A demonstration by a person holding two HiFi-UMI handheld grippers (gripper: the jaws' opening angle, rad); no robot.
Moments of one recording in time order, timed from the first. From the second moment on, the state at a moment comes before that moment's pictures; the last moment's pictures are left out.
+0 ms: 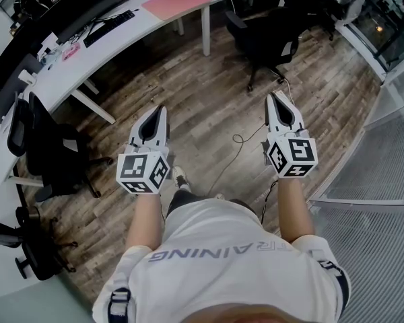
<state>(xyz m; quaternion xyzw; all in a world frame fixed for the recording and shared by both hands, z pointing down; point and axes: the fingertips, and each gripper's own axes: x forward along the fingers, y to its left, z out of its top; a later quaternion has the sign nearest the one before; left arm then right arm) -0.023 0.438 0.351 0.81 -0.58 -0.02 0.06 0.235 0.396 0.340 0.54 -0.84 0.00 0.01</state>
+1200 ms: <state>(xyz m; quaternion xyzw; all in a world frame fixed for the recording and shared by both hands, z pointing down) -0.008 0.325 0.373 0.82 -0.56 -0.01 0.08 0.249 0.300 0.362 0.55 -0.84 0.02 0.03</state>
